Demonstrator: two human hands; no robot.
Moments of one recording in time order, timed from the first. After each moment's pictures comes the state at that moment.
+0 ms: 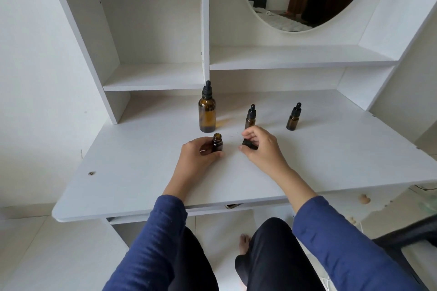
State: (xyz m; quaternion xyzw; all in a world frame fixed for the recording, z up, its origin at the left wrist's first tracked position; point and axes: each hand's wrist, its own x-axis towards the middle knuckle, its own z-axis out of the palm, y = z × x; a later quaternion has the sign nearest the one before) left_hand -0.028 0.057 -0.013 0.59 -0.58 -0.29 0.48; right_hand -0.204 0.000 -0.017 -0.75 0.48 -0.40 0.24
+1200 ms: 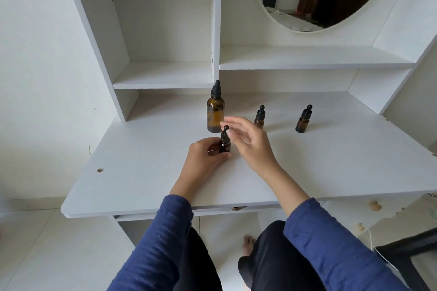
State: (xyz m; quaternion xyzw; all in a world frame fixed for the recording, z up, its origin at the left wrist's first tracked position) left_hand -0.026 0.053 -0.019 0.57 -0.58 -0.31 0.49; right_hand -0.161 0.020 0.009 -0.71 0.35 -0.47 0.38
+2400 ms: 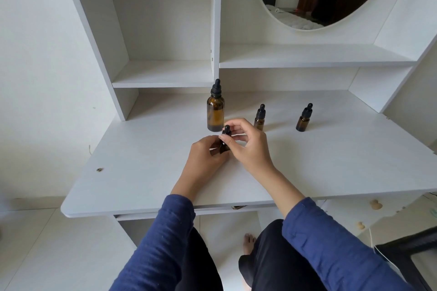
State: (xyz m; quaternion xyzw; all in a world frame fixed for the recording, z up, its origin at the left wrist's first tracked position) left_hand -0.034 0.059 -0.012 0.58 -0.61 -0.24 0.48; right_hand -0.152 0.019 -0.001 -0.71 0.36 -0.52 0.30
